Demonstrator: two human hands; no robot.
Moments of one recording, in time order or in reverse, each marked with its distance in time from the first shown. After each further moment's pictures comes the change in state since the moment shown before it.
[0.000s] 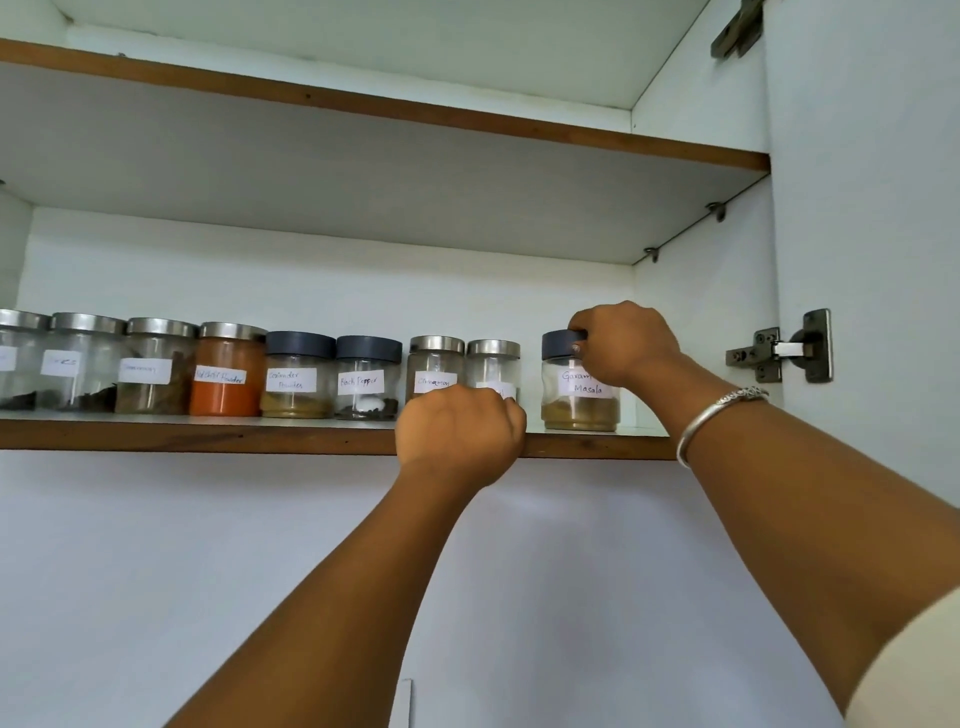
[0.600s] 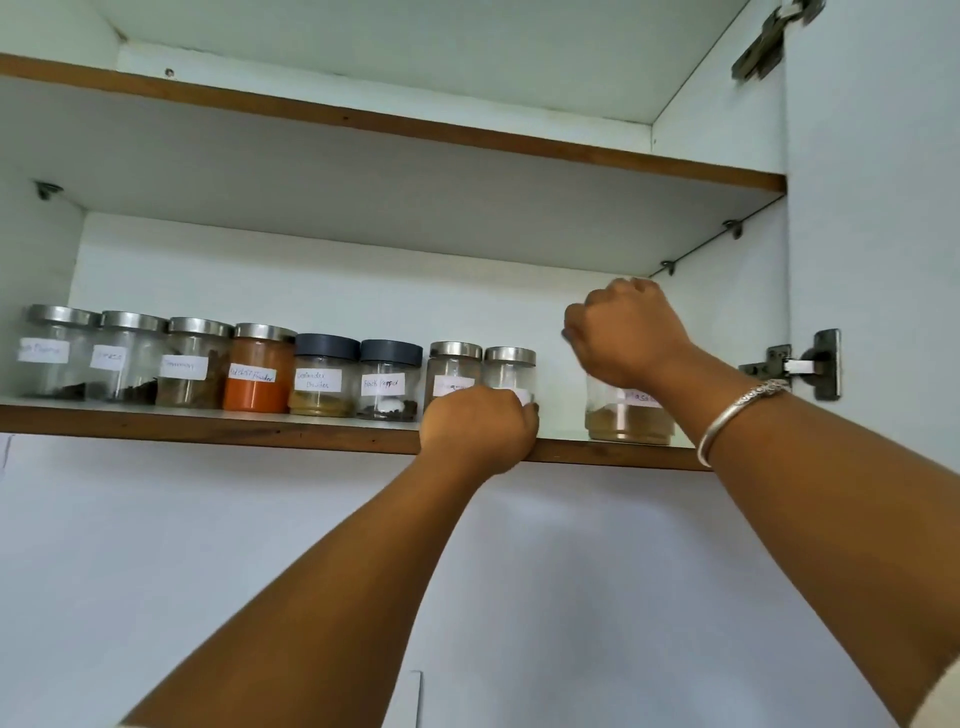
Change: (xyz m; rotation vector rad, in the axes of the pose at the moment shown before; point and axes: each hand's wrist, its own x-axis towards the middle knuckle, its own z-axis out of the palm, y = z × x) left_hand 0.012 -0.005 -0.008 -0.052 -0.219 0.017; right_hand -0.013 -0.017 -0.037 -0.228 0.156 -0.260
